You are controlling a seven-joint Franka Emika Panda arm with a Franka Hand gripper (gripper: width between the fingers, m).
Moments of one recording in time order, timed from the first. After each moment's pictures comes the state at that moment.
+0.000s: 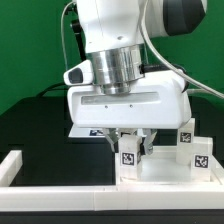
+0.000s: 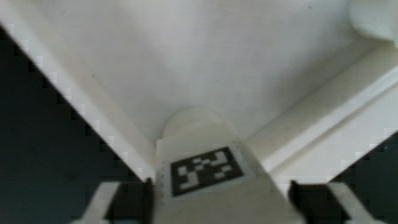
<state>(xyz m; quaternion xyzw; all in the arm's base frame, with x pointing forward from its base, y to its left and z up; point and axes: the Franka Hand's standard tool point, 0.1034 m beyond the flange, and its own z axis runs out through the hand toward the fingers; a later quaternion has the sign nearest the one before) 0.616 0.005 0.068 -0.94 0.34 -0.01 0.09</state>
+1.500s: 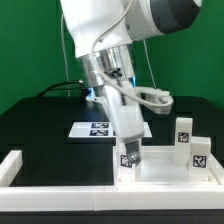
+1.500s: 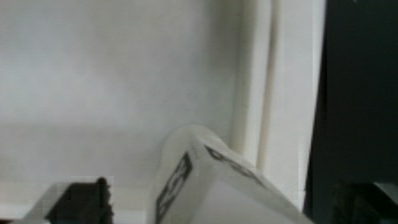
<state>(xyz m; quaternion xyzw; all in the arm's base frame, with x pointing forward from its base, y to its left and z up) 0.622 0.002 0.068 -0.77 0.63 0.02 0.13</state>
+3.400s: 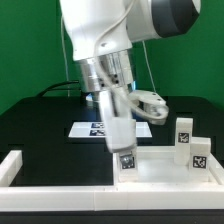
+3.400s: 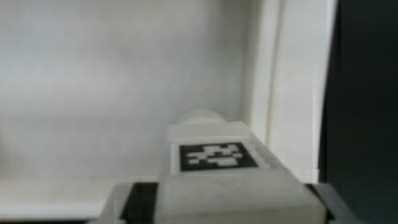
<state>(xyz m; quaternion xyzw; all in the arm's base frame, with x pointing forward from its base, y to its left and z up) 0.627 -0.006 0.062 -0.66 0.74 0.05 0.12</state>
